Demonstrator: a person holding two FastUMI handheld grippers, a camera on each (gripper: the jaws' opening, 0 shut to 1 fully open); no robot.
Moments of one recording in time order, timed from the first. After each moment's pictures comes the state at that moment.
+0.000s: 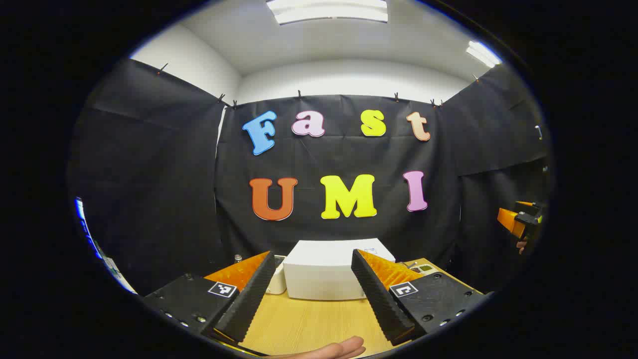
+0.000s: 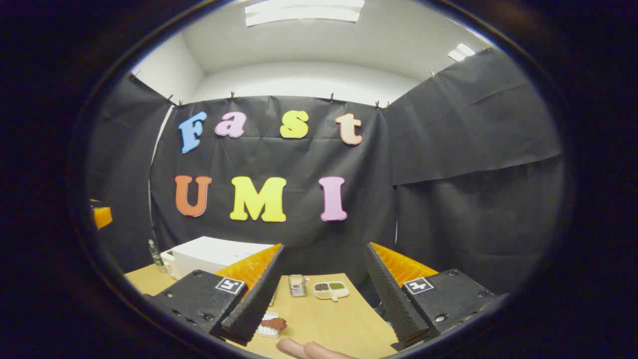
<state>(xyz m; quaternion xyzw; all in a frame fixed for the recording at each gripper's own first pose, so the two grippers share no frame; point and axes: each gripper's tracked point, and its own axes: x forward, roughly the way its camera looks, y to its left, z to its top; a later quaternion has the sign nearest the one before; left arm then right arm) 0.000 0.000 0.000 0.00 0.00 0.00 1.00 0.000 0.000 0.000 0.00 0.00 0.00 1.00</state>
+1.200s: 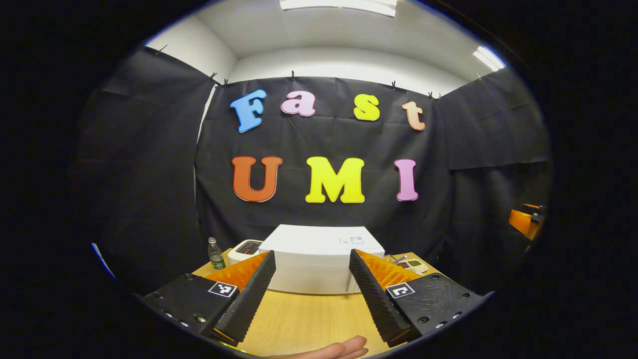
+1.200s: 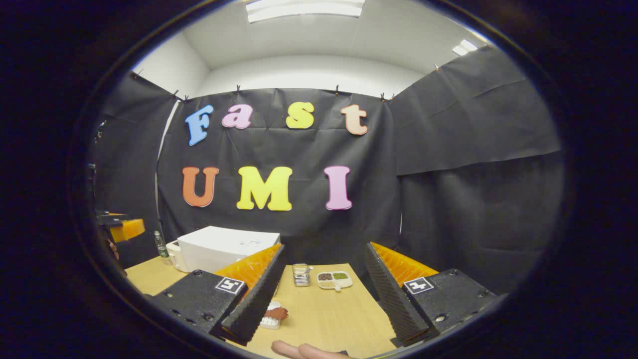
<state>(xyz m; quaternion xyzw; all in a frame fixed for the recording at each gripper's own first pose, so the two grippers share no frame) 0.059 -0.047 -0.059 -0.04 0.04 -0.05 1.00 -0.020 0.002 -0.025 0.00 0.02 0.02 1.00</state>
